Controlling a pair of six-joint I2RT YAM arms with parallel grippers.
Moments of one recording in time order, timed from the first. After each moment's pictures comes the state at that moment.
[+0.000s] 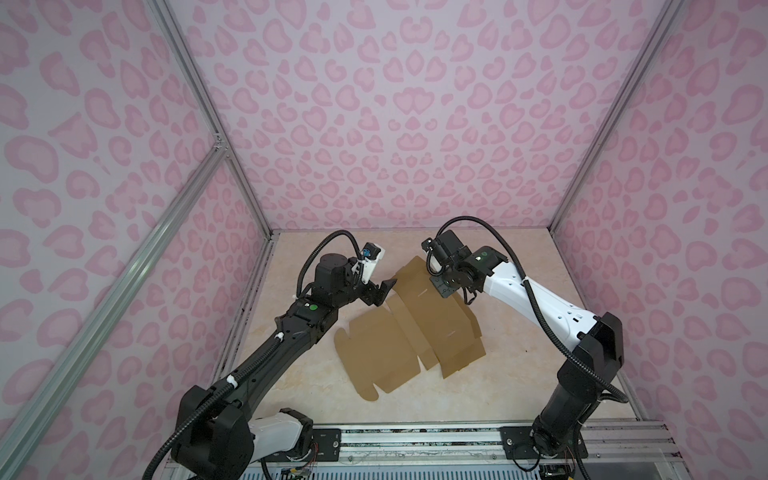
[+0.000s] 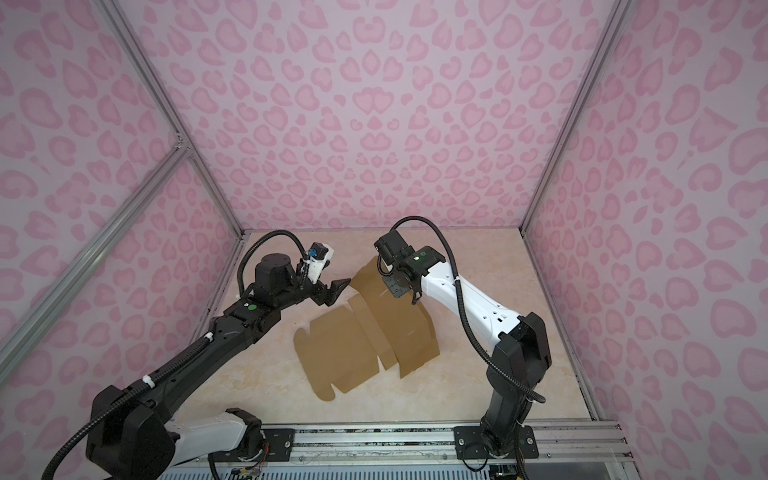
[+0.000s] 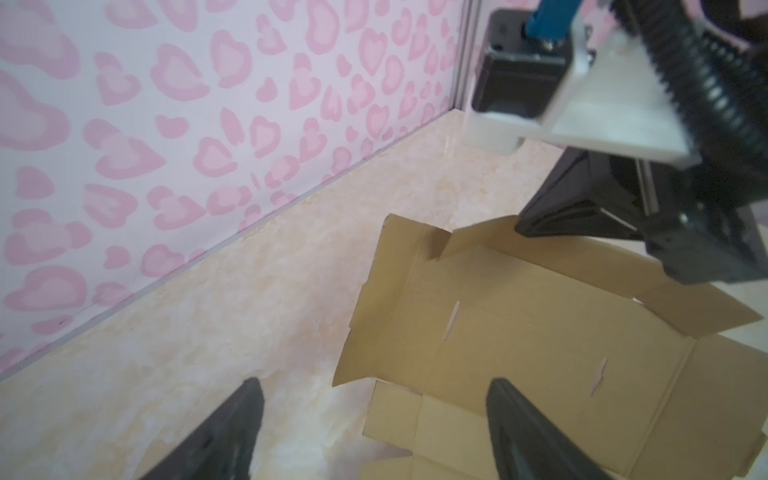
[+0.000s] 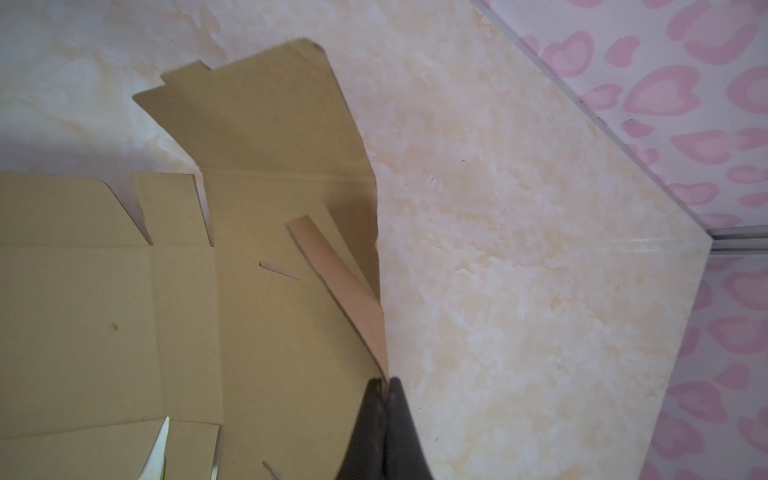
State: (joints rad) left arm -0.43 1.21 0.94 -0.08 0.24 0.09; right arm 0.69 1.74 1.67 -0.98 0.34 -0.05
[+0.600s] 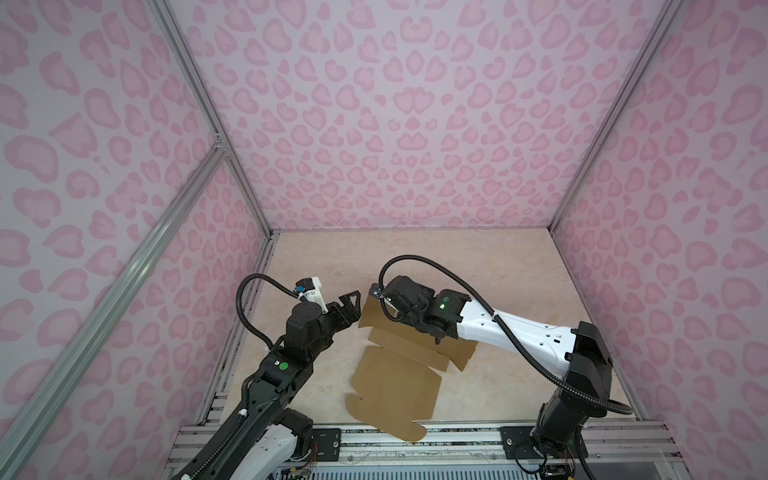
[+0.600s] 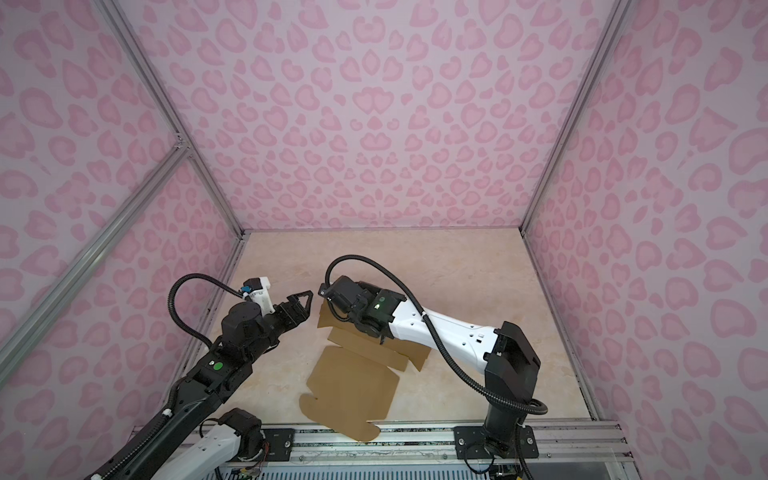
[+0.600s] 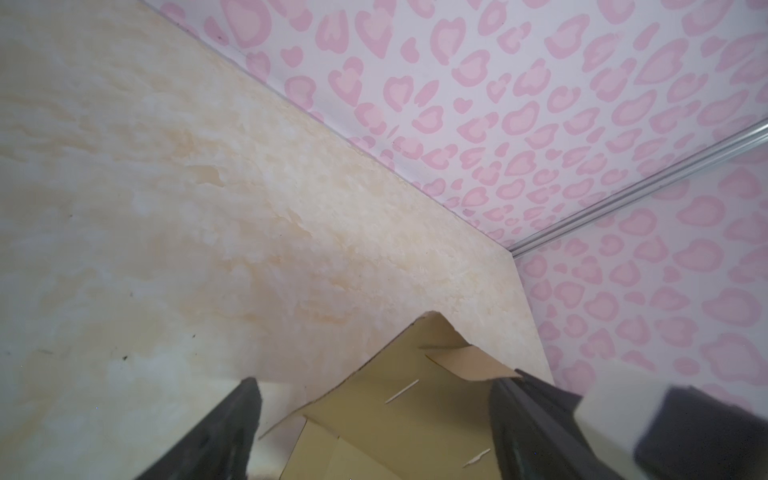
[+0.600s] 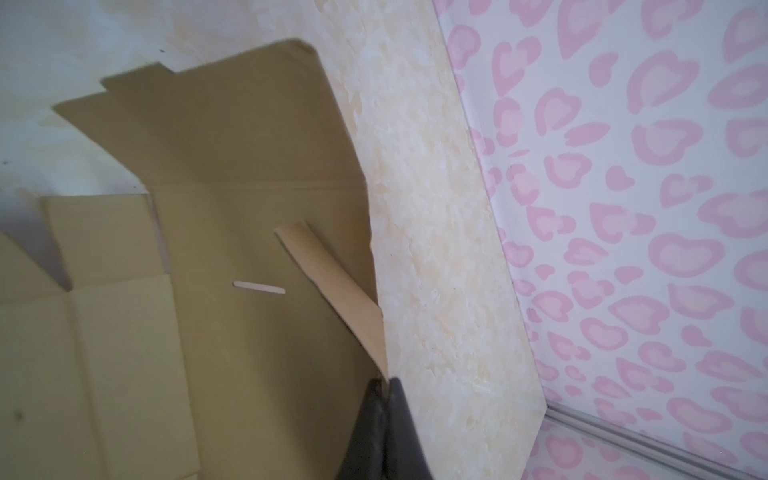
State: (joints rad) left arm -0.43 0.72 0.56 -0.18 -0.08 -0.84; right arm 1.07 1.71 1.43 -0.62 0.63 -0.43
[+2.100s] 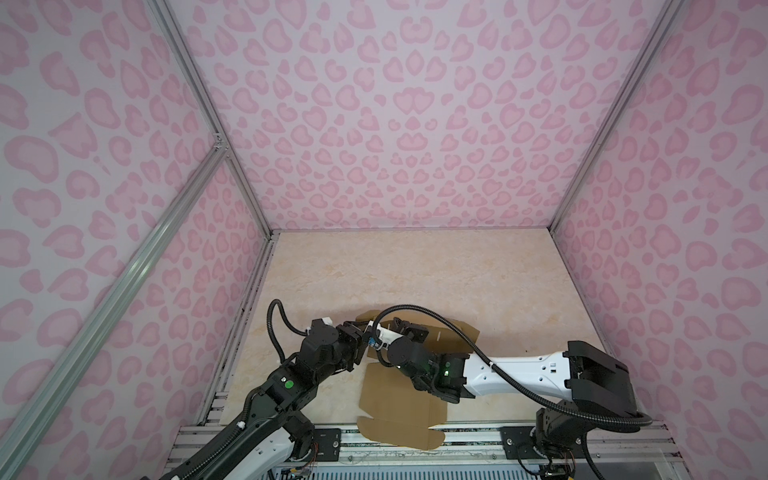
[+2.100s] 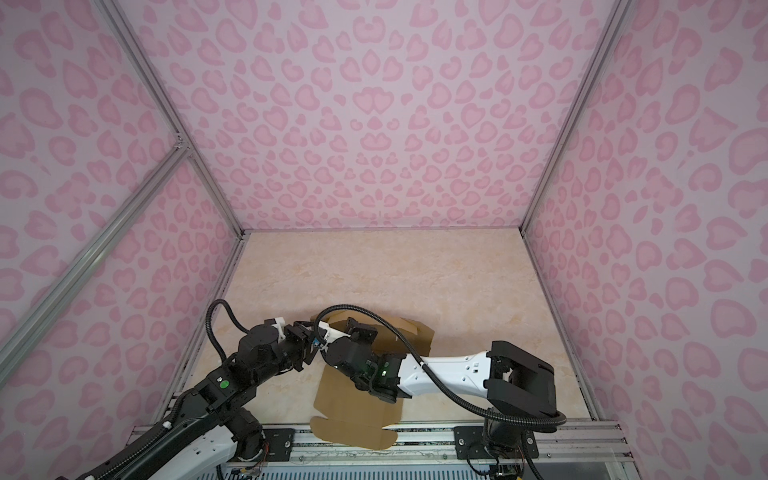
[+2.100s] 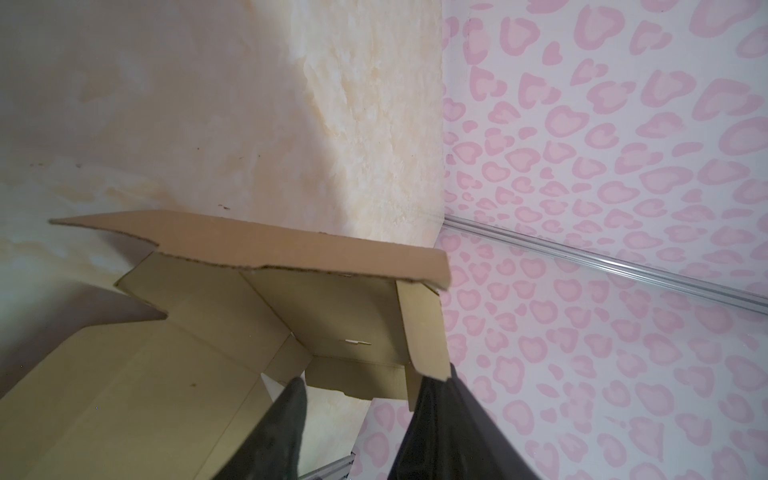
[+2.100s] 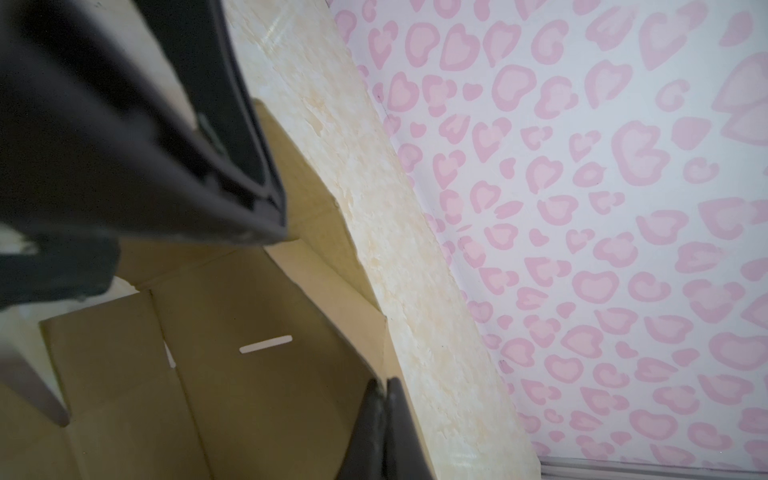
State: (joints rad) left arm -0.66 0.67 0.44 -0.25 0.00 -1.67; right arm 1.29 1.61 0.96 0.11 0.86 -0.49
